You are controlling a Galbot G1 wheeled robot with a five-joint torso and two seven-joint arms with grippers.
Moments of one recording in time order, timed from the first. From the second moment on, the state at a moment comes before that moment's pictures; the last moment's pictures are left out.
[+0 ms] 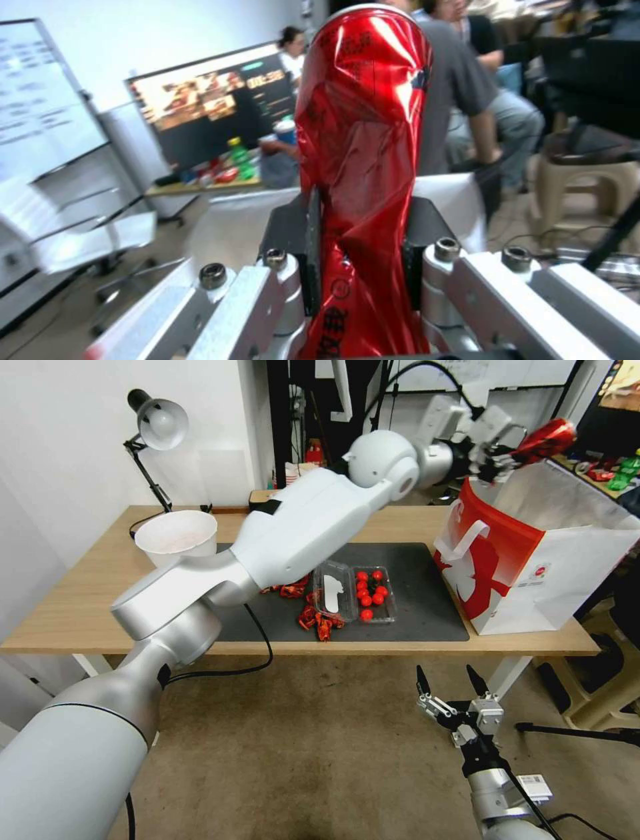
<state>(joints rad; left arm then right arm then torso) -0.28 -1.60 0.54 -1.11 -0.90 0.33 0.34 -1.76 1.12 0.41 2.09 0.34 0.32 0.21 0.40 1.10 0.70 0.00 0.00</state>
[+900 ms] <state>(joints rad) -0.25 -1.57 0.63 -1.10 -0.94 0.32 0.35 -1.76 1.13 0.41 2.08 0.34 0.33 0.21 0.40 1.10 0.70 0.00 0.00</state>
